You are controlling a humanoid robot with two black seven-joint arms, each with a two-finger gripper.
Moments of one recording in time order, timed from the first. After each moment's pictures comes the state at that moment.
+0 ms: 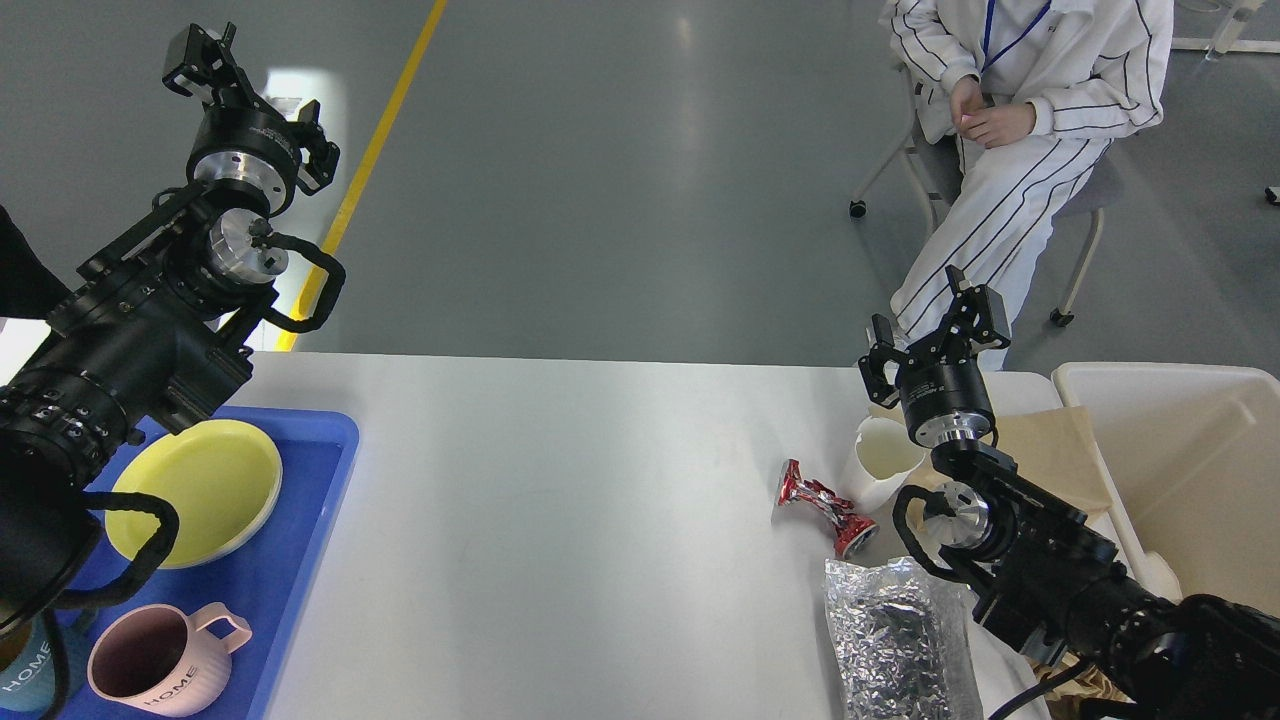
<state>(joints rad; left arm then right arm) -1.13 0.26 -0.61 -0.42 -0.24 0.06 -0.32 0.68 -0.08 0.57 0.43 0.06 0.22 0.69</state>
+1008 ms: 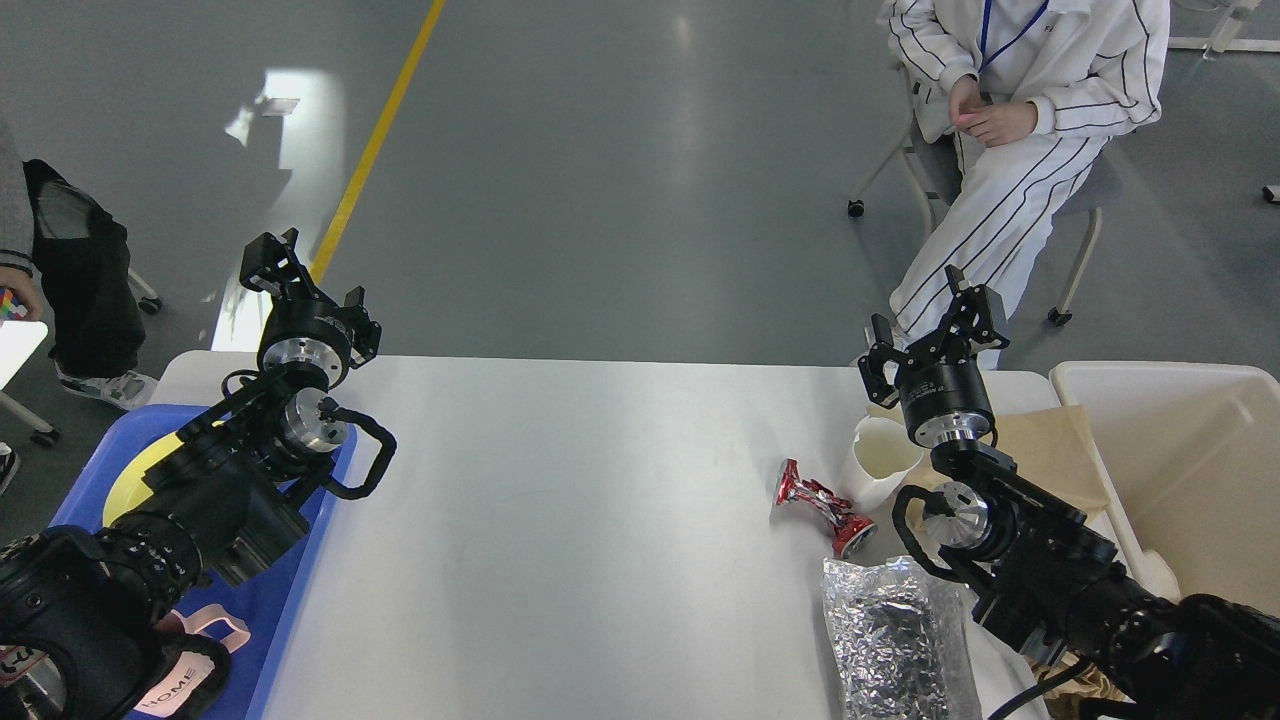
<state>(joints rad) -0.86 0.14 -0.61 -0.38 -0.23 0.05 -0.47 0.68 -0.08 0.57 0.43 0.06 0.22 0.69</state>
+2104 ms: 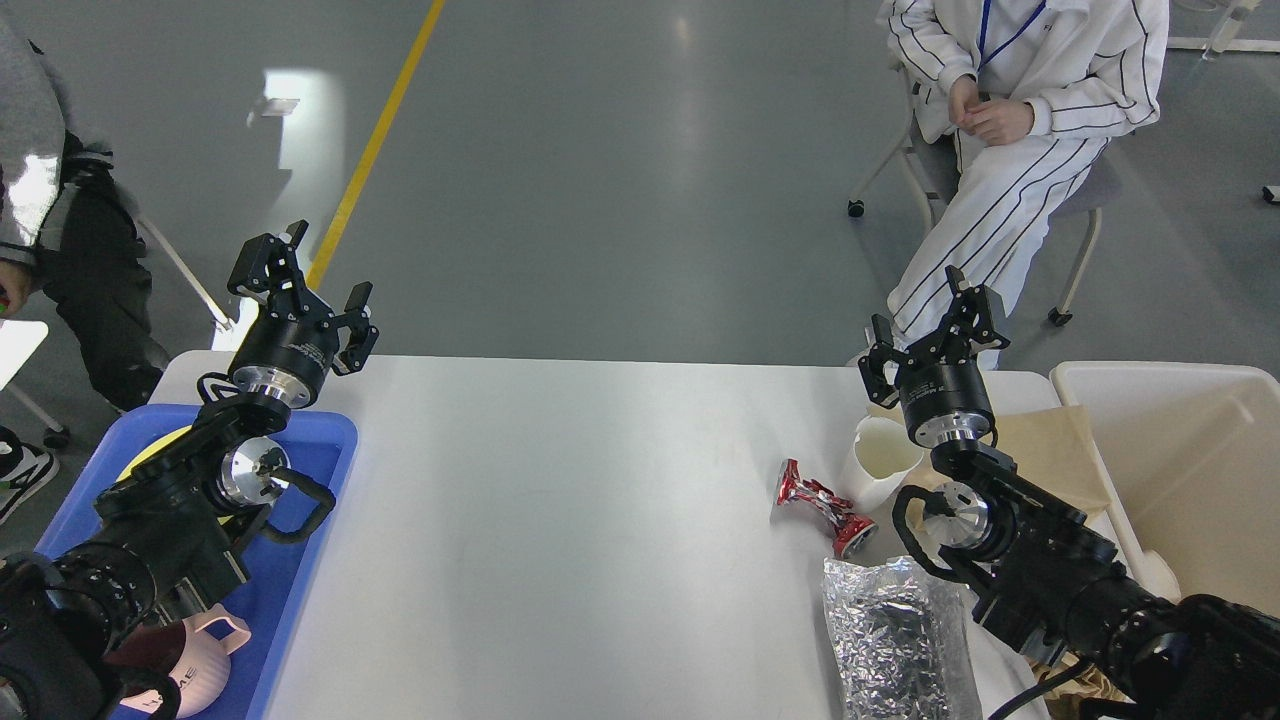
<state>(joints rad) -0.80 0.21 -0.55 -0.31 -0.06 -0.38 -0.53 0.68 -0.08 0.57 0.43 0.06 0.22 0.69</state>
